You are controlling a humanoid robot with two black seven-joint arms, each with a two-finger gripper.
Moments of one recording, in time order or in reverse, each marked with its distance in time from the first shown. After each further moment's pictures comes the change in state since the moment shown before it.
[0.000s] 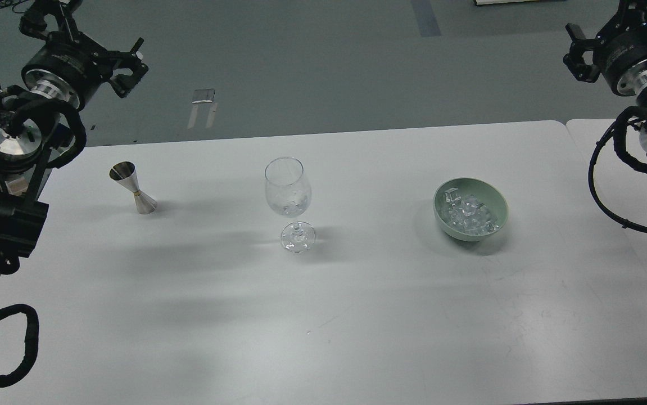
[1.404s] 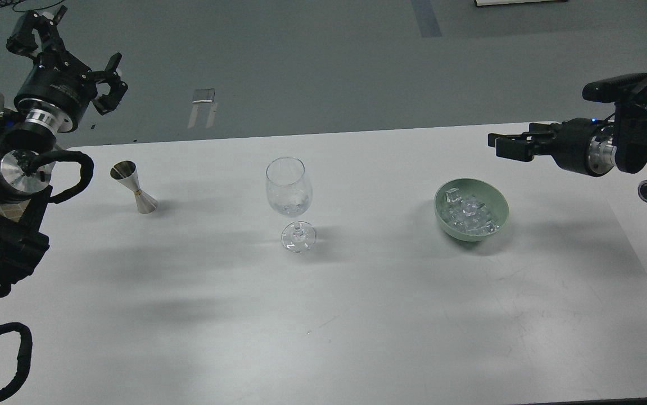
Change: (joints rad) left arm 0.057 0.029 0.053 0.097 0.199 -0.158 -0.267; right arm 0.233 -0.315 -1.042 0.329 -0.999 -0.082 0.075
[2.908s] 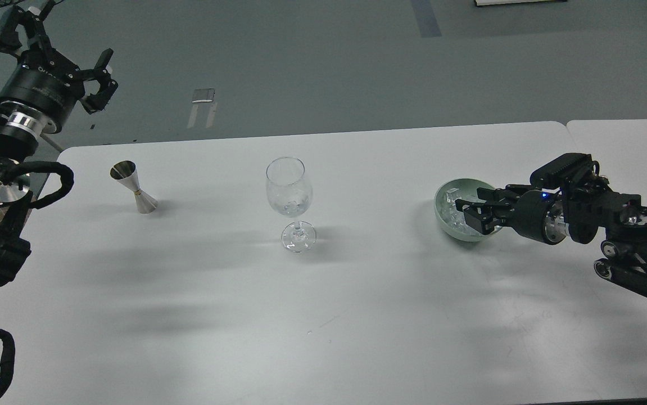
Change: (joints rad) left arm 0.022 0.051 -0.010 -0.001 -0.008 -0.129 -0.010; right arm -0.191 0.113 0.000 0.008 -0.185 -0.131 -0.012
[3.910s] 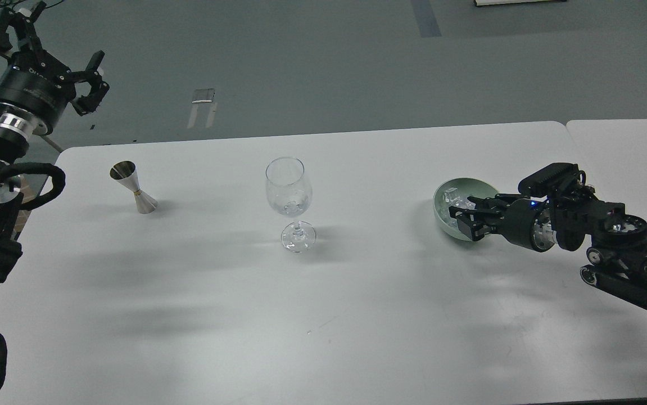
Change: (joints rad) left arm 0.006 0.021 0.005 0.013 0.000 -0.006 0.000; right arm -0.024 0.061 0.002 -0.055 0.008 0.001 0.001
